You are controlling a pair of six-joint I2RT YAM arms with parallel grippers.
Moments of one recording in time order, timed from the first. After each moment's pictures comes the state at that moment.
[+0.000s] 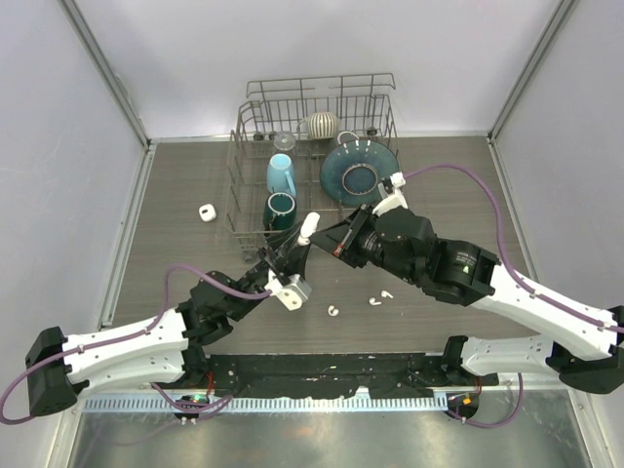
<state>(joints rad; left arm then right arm) -1.14 0.84 0.51 0.64 -0.20 0.87 1.12 1.09 1.28 -0.54 0.33 1.27</state>
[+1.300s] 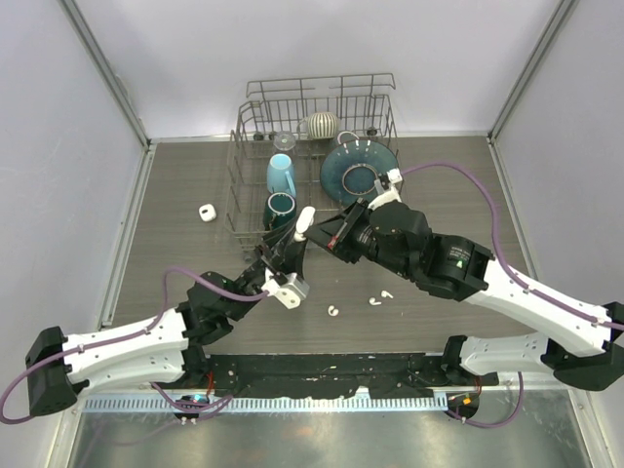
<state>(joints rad) -1.14 0.85 0.51 0.70 -0.22 0.91 1.12 1.14 1.35 -0.56 0.32 1.35</state>
